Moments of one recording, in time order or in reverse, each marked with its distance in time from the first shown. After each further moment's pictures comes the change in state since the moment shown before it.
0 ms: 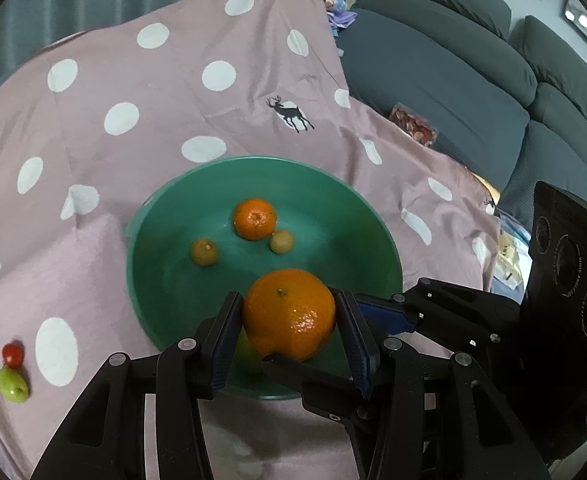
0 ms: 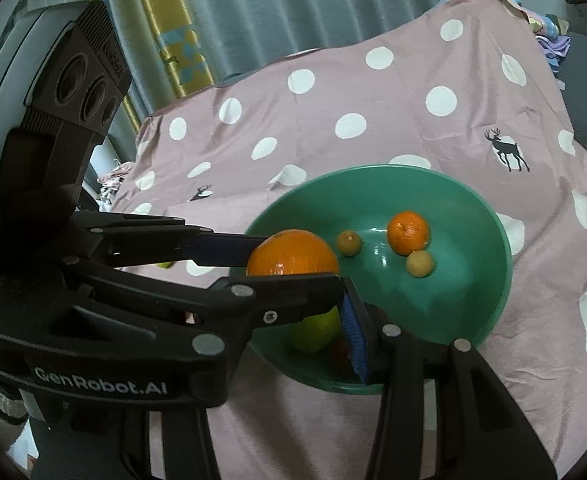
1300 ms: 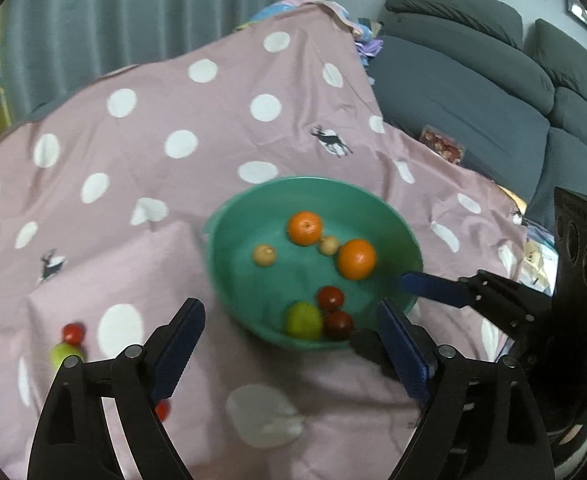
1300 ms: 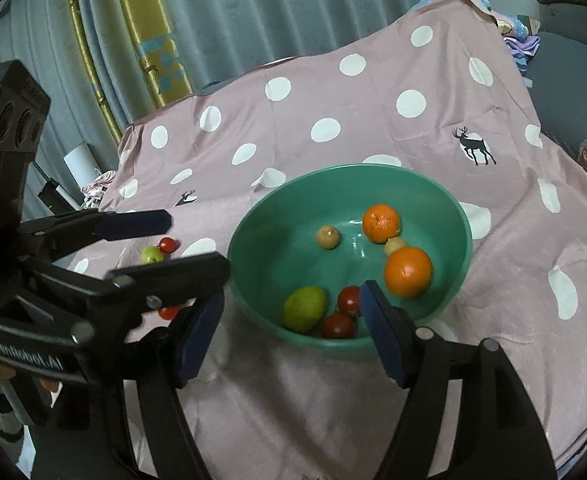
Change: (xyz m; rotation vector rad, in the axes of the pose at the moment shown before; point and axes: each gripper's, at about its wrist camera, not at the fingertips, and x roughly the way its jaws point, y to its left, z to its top) left arm -0.056 0.005 -0.027 -0.002 -0.115 0.195; right arm -0.029 0.012 -0.011 0.039 -0.022 -0.089
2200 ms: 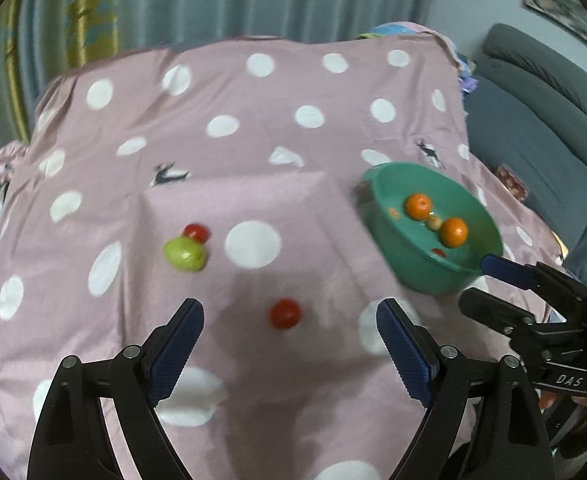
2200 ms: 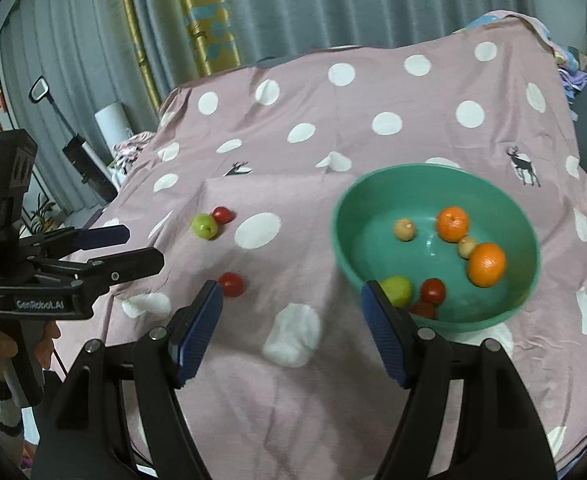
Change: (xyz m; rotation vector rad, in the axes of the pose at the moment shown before) left arm -0.063 0.106 -0.090 -0.285 -0.014 0.157; right arm 0.007 0.075 -0.007 -0.144 0.072 0.061
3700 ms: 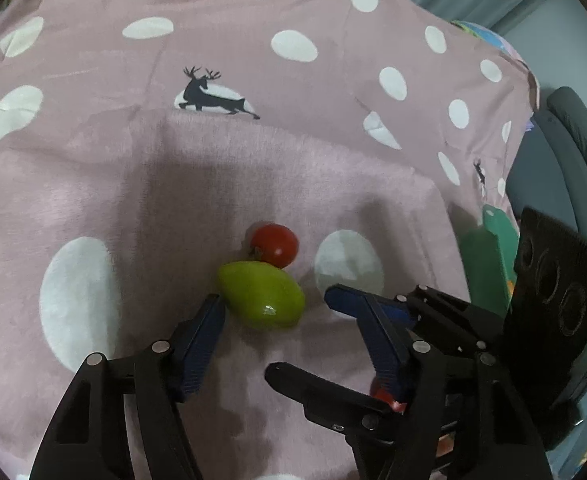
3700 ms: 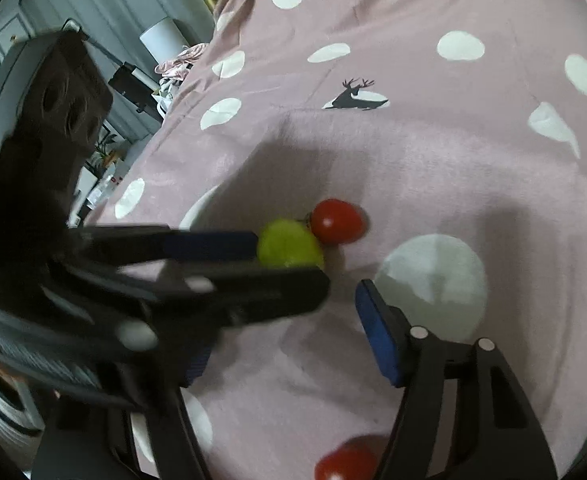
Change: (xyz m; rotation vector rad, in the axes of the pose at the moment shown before) left arm 0.128 0.128 0.050 -0.283 0.272 -0.191; right arm 0.231 0.085 0.065 -0.052 0.348 0.341
